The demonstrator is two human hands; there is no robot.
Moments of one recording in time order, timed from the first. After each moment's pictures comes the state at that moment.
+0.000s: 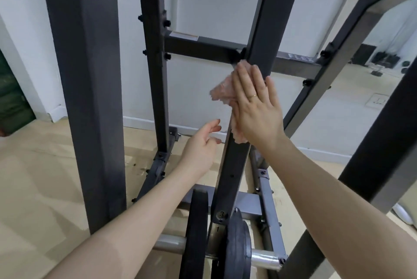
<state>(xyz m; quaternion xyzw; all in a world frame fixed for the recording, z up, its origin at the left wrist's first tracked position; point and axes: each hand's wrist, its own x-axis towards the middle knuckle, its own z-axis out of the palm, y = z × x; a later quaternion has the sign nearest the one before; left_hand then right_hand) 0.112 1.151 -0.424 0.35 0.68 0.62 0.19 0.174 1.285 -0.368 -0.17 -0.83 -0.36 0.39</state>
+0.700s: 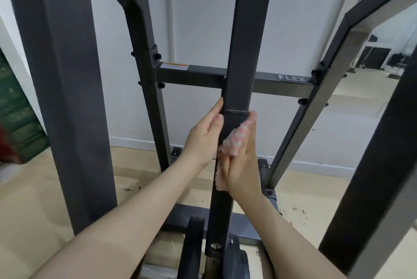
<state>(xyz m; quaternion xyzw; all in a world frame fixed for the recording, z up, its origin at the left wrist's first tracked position) 0.108 1.199 -0.348 0.40 0.64 0.64 0.15 0.183 1.277 -0.408 -0.11 -0.83 0.26 0.48</state>
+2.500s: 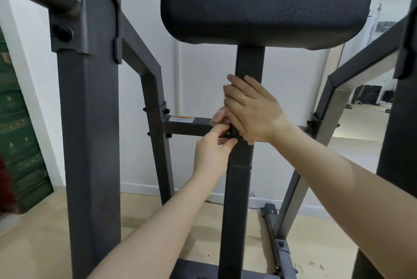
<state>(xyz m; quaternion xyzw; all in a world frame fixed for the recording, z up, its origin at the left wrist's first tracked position) 0.090 1.218 -0.275 0.41 0.68 0.60 -0.04 0.152 1.333 -0.200 0.03 -0.84 -0.38 0.40</state>
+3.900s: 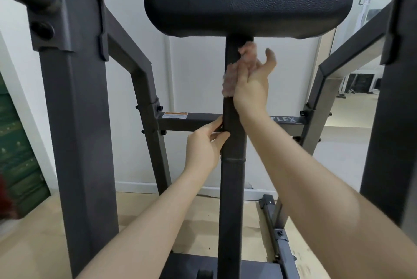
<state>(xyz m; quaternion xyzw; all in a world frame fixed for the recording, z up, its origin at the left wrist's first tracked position) 0.079 1.224 -0.282 0.39 0.64 0.66 0.03 0.134 1.297 -0.180 -0.15 -0.67 0.41 0.61</state>
